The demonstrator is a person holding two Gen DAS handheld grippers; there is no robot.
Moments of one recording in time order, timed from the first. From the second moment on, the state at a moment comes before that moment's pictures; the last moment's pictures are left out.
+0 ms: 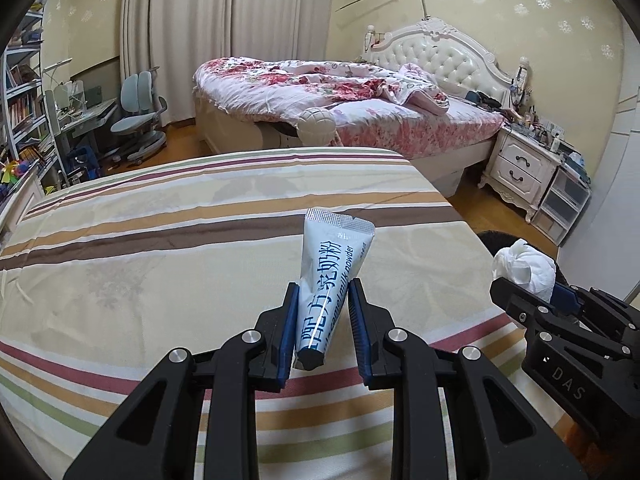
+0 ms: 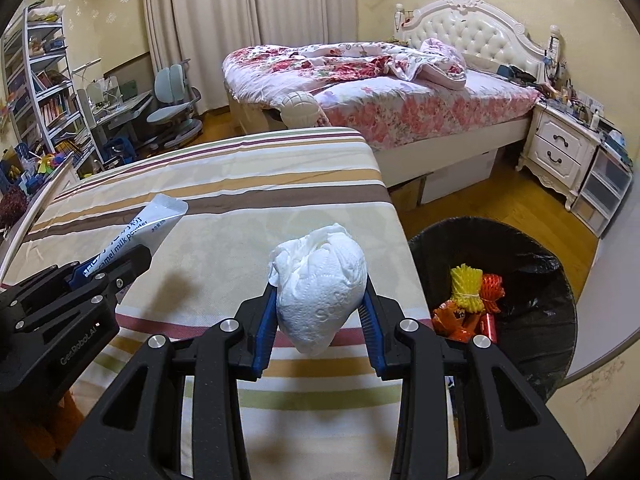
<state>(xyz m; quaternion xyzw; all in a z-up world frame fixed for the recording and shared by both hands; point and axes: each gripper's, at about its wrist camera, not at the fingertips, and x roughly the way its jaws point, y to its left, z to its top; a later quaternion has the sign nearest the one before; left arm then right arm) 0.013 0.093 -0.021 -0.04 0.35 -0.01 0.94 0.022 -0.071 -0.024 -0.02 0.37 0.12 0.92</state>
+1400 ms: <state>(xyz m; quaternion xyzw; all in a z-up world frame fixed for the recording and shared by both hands) 0.067 -0.080 -0.024 0.05 0.32 -0.15 0.93 0.058 -0.235 -0.024 0.03 0.32 -0.05 0.94</state>
